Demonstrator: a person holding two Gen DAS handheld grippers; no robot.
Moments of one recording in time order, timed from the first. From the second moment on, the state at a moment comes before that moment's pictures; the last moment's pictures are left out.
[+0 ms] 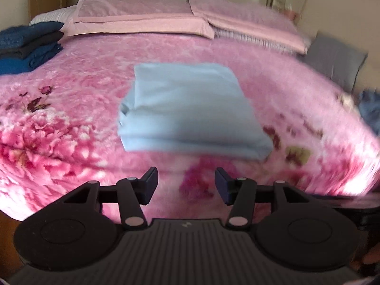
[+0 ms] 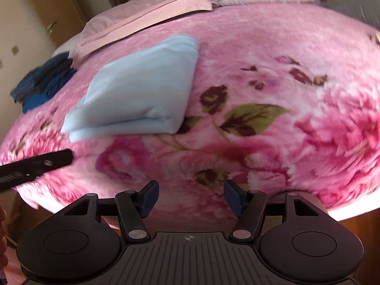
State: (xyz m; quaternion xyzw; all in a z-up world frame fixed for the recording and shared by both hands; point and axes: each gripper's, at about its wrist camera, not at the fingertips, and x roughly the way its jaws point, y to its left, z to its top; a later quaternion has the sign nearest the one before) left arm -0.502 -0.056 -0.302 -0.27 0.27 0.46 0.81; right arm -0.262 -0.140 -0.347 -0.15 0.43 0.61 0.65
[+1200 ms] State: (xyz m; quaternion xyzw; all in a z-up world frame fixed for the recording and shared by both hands) left arm -0.568 0.052 -0.348 -0.50 0.15 0.43 0.74; right arm -0.187 -0.086 -0.348 0.00 0.51 0.60 0.61
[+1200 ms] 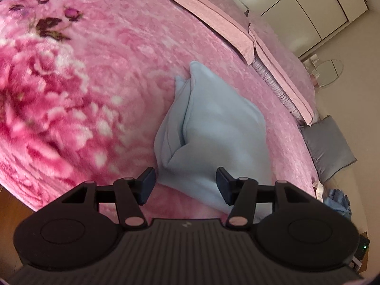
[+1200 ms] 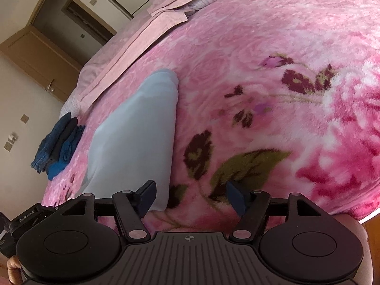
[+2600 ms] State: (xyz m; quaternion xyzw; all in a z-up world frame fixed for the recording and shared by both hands) left arm -0.533 0.023 -0.377 -0.55 -0.01 0.48 0.68; right arm -0.182 -0.072 -0.330 -0.15 0.42 0.62 0.65
